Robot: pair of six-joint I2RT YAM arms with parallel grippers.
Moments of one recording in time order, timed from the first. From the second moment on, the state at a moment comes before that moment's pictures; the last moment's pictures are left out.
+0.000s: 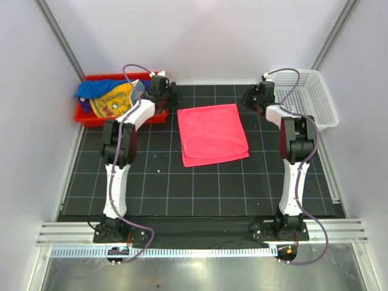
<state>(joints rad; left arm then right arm) -0.28 2.28 1.86 -0.21 0.12 -0.55 0.06 2.23 1.58 0.13 -0.14 0.53</state>
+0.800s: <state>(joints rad) -0.60 1.76 1.27 -0.38 -0.15 -0.78 0.10 1.56 1.05 -0.29 -0.02 0.54</state>
